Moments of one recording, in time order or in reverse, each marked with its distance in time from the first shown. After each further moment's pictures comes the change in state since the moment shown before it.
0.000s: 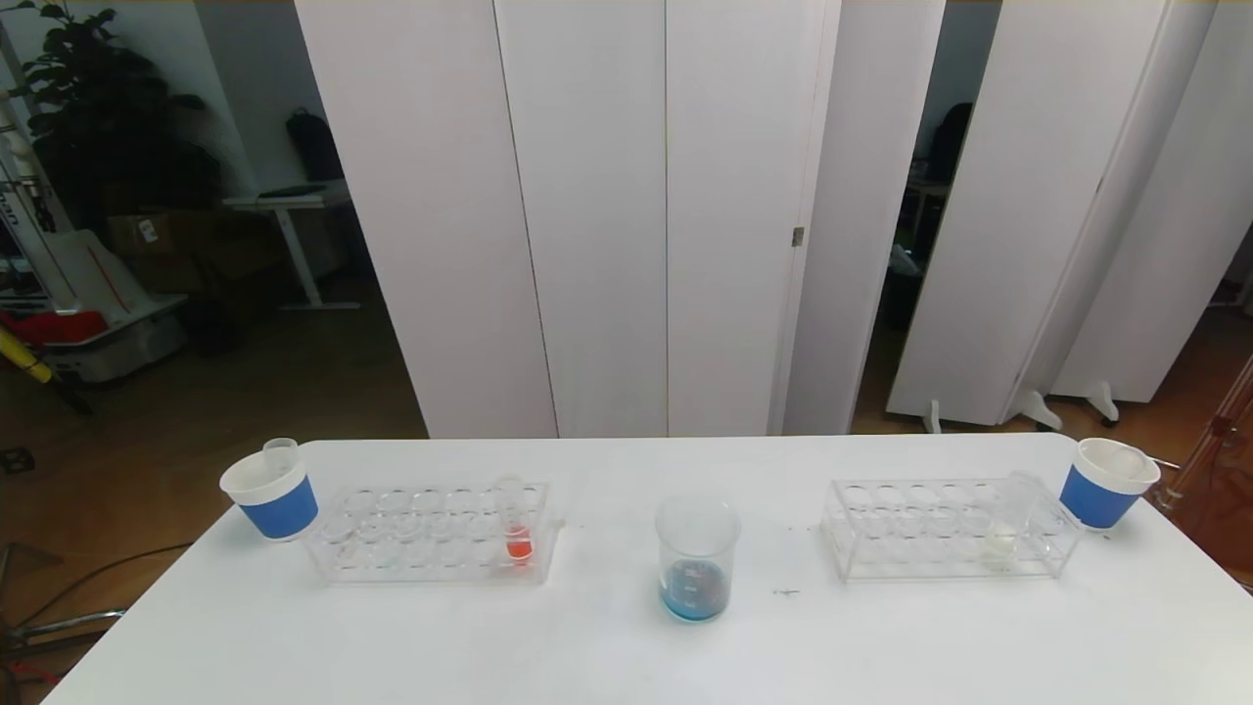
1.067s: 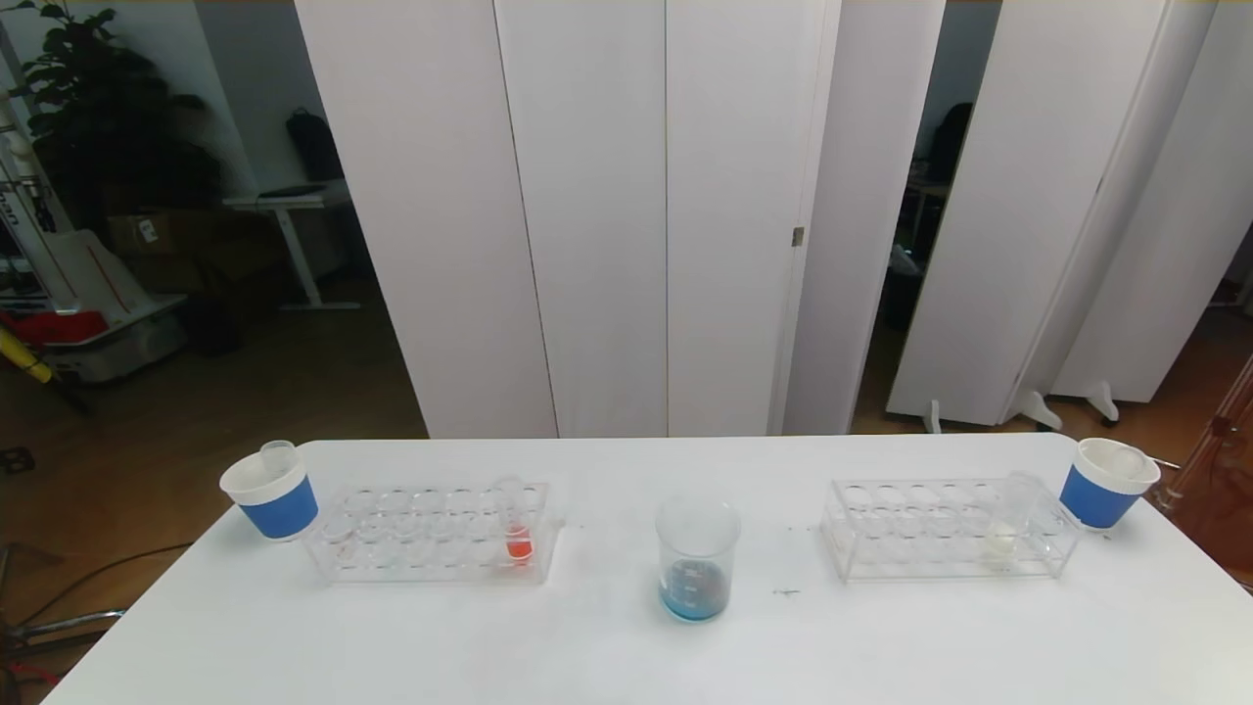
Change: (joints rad) left arm 0.001 0.000 0.023 -0.062 0.000 0.001; right arm 0.000 0.000 0.000 0.000 0.000 0.000
